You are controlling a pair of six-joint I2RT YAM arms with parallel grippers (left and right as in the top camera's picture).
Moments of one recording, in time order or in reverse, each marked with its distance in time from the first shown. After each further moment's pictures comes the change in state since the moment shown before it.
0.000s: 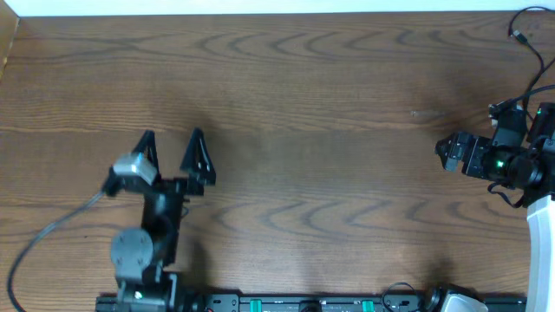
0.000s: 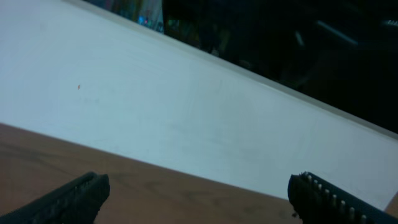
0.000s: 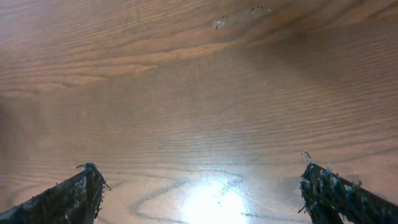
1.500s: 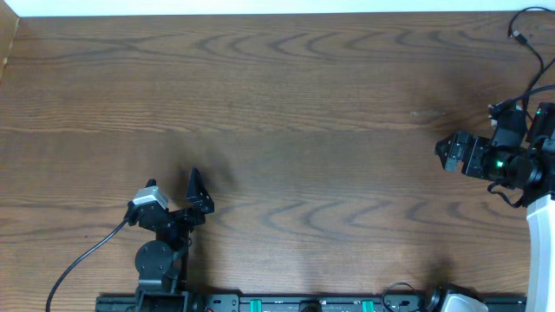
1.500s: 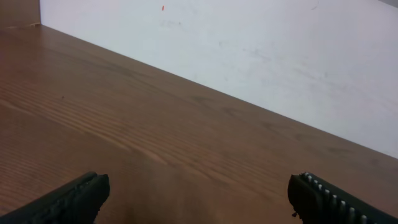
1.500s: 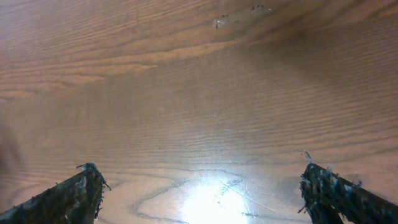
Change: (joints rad) left arm 0.046 -0.414 -0.312 -0.375 -0.143 0.055; right arm 0.000 0.003 -0.001 0.000 0.000 0.000
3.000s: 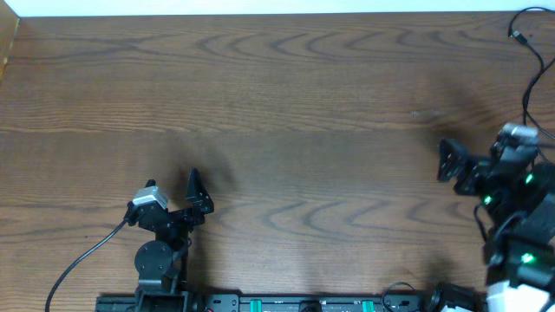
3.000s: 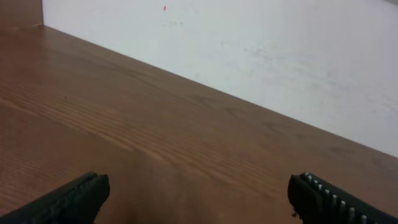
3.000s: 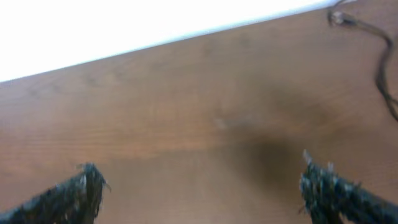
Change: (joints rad) left arm 0.000 0.000 0.004 -0.006 -0.006 0.003; right arm 0.000 -0.468 -0.481 0.621 -0.010 0.109
